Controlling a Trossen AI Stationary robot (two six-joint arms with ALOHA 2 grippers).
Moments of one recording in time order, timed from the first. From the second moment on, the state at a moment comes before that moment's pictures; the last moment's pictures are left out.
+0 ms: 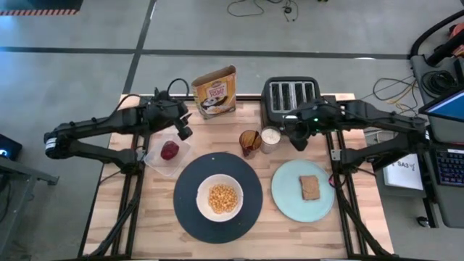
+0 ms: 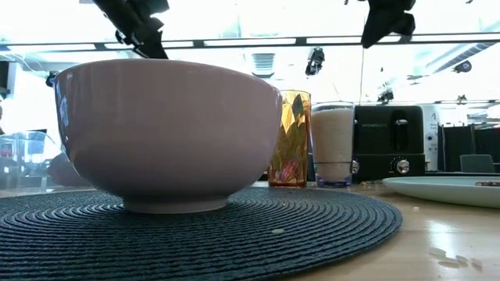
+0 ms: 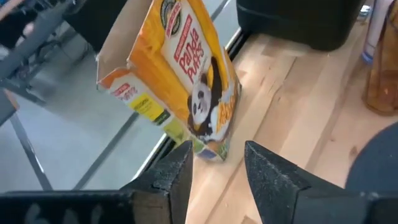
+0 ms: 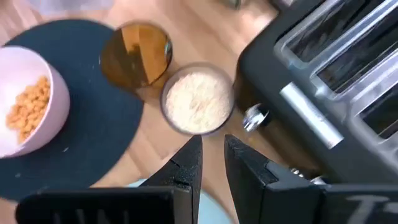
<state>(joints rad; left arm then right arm) 0.24 1.03 1.02 -0.69 -0.54 0.02 -0.15 1.12 1.30 -1.13 0.16 0.44</state>
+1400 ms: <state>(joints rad) 0.51 1.03 0.93 -1.19 0.04 -0.37 -0.15 1.03 0.84 -0.35 0.24 -0.09</state>
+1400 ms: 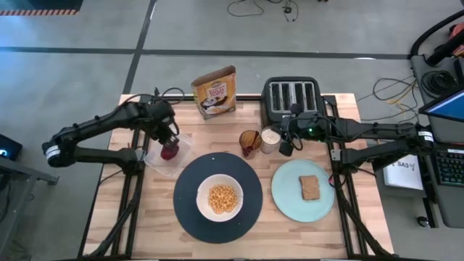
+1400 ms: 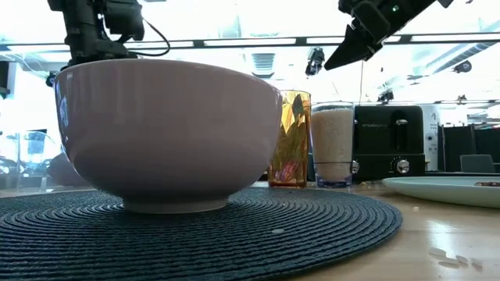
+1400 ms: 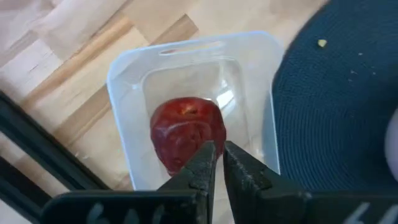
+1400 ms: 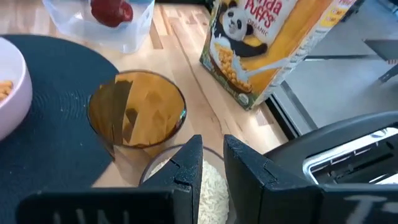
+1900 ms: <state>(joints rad) 0.51 1.12 0.92 -1.21 -0.01 -0.52 -0.15 1.02 0.84 -0.35 0.24 -0.09</state>
